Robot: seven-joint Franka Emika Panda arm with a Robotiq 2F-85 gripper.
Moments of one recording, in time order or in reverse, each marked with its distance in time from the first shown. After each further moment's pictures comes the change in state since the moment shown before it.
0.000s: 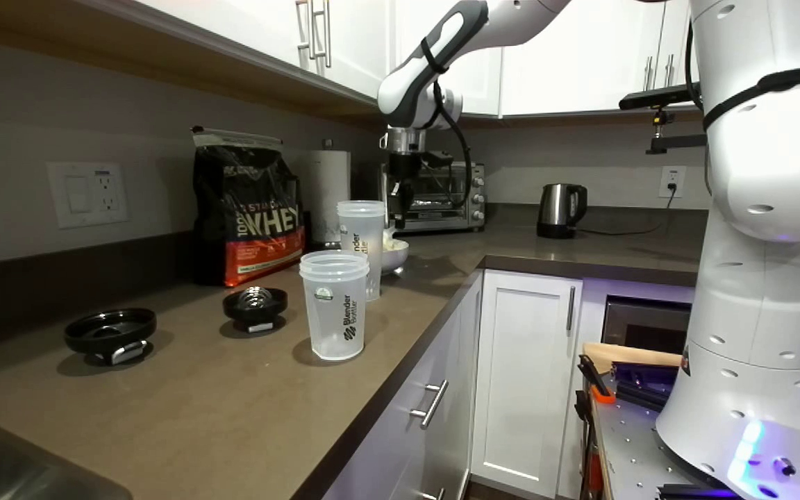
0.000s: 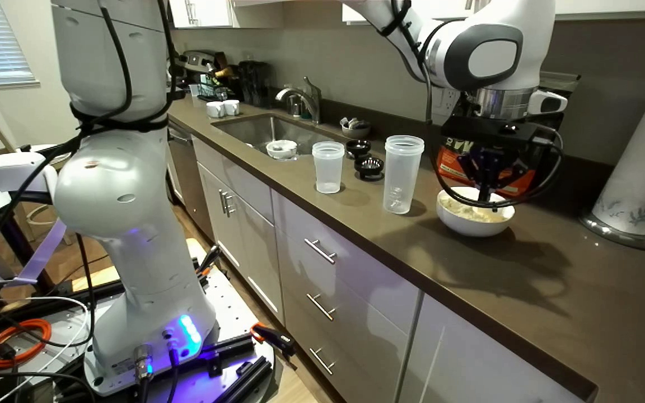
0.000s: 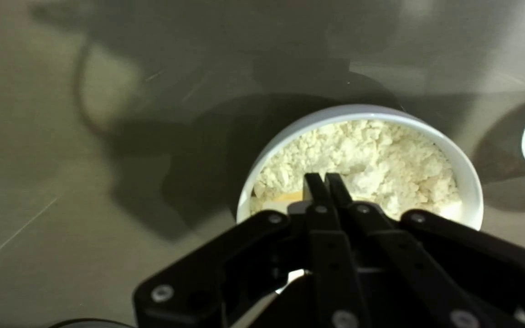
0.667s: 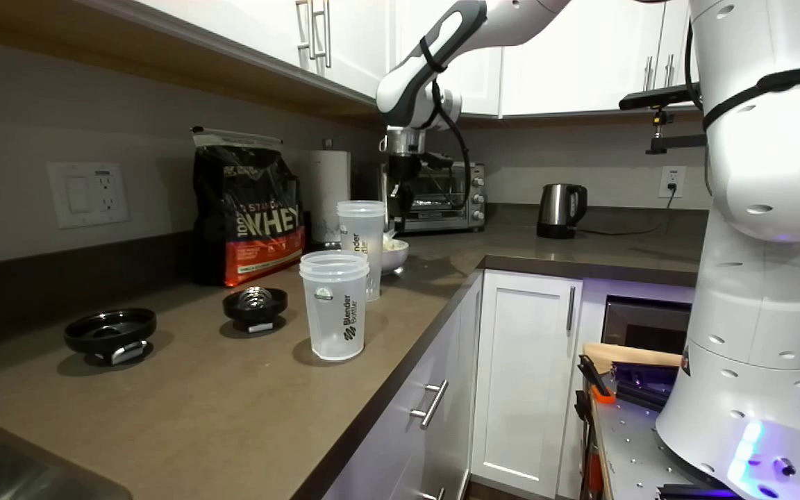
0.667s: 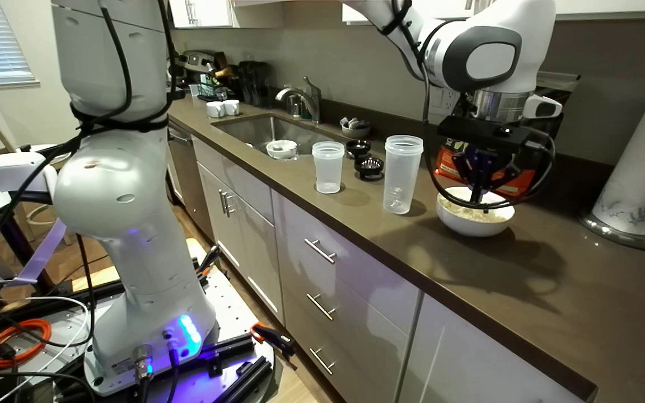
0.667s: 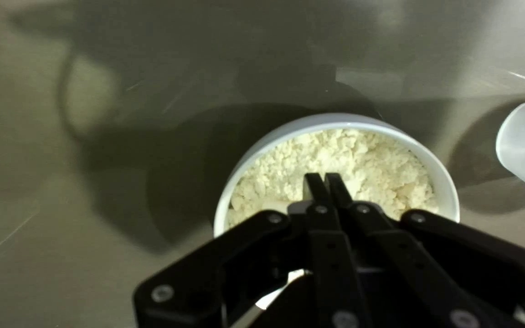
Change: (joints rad) arm -0.003 0.002 0.010 0.000 0.032 -0.037 0.000
